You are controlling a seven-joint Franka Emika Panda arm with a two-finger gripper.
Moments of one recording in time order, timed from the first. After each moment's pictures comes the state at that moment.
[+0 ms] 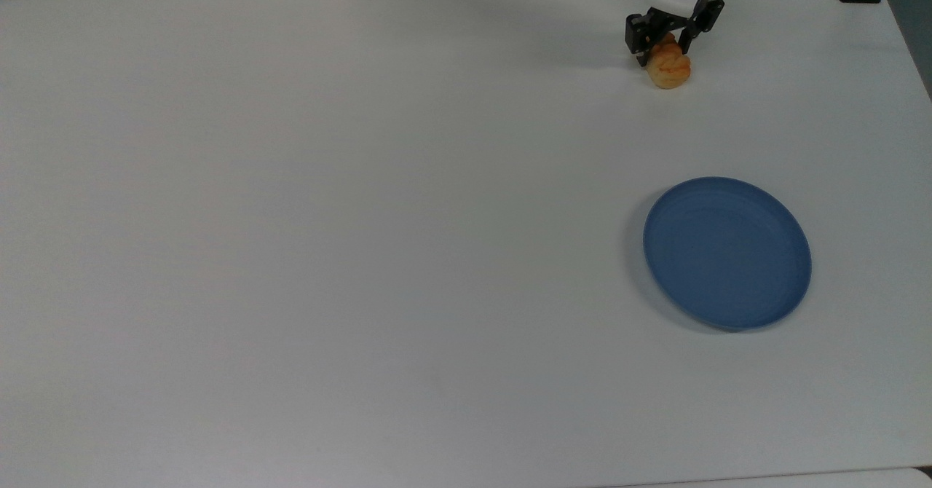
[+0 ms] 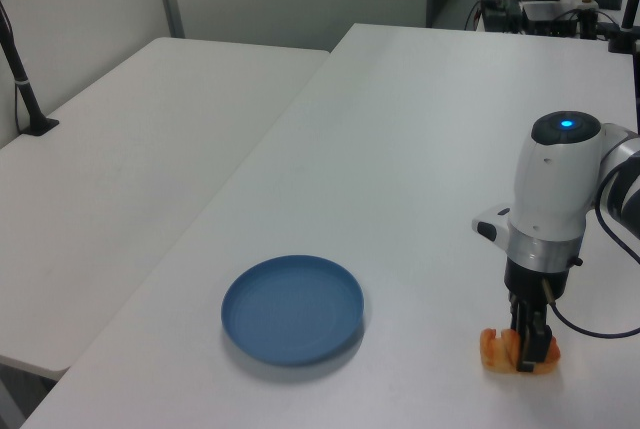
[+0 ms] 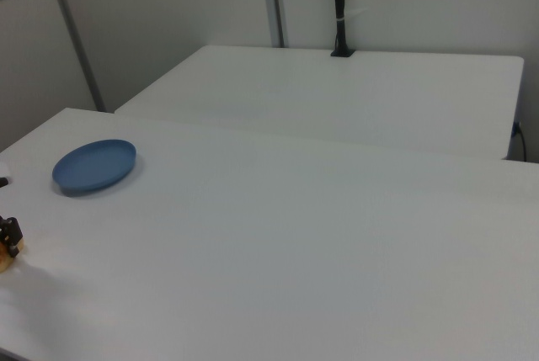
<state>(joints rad) 0.54 0.21 0.31 -2.16 -0.03 2.43 0.50</state>
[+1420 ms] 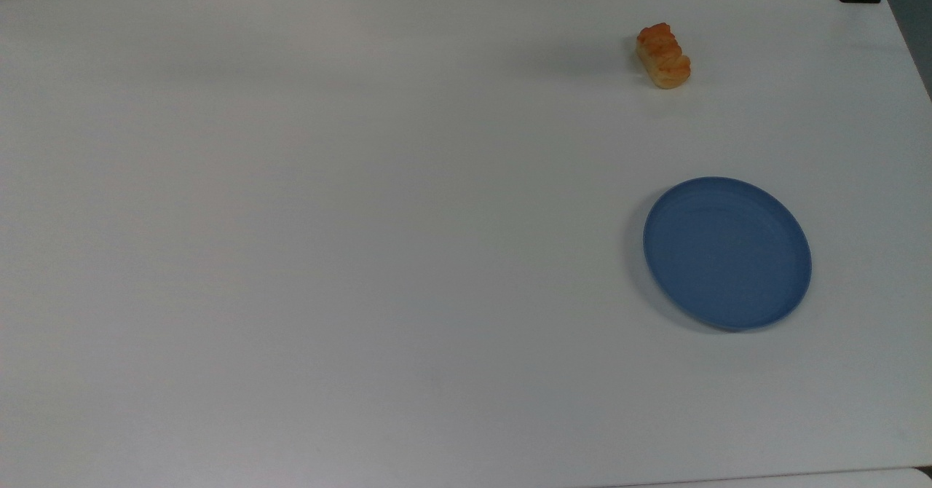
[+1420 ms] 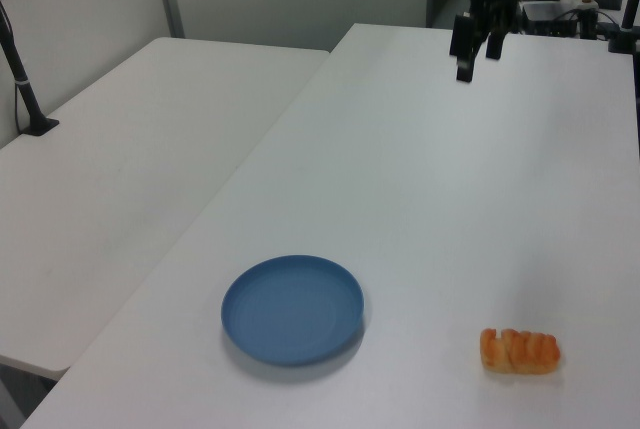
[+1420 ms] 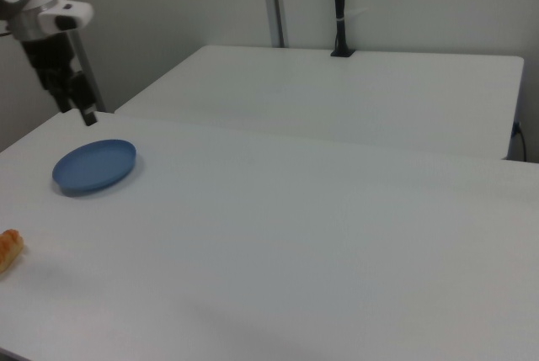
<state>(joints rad) 0.31 -0.02 0.04 -1.63 -0.02 1.66 0.54</state>
